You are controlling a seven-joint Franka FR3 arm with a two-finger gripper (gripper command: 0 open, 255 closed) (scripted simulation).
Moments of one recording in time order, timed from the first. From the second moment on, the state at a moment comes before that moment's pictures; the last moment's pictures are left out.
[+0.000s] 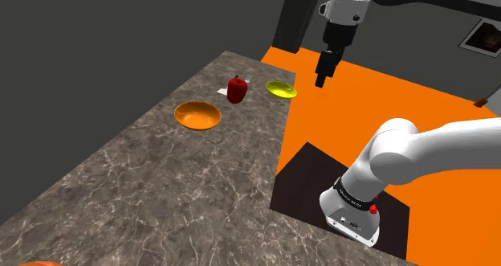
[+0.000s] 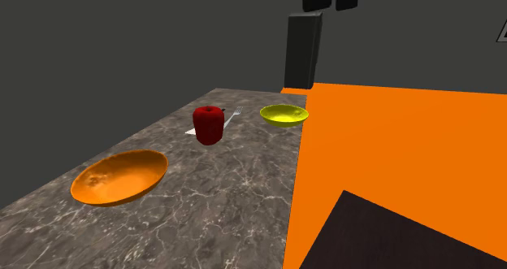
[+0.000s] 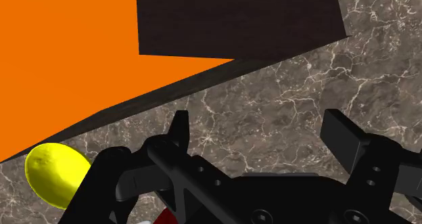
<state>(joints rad) 0.02 -0.82 0.05 -2.40 -0.04 1.44 -0.01</state>
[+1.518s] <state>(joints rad) -0.10 -0.08 0.00 -2.07 0.01 1.92 0.23</state>
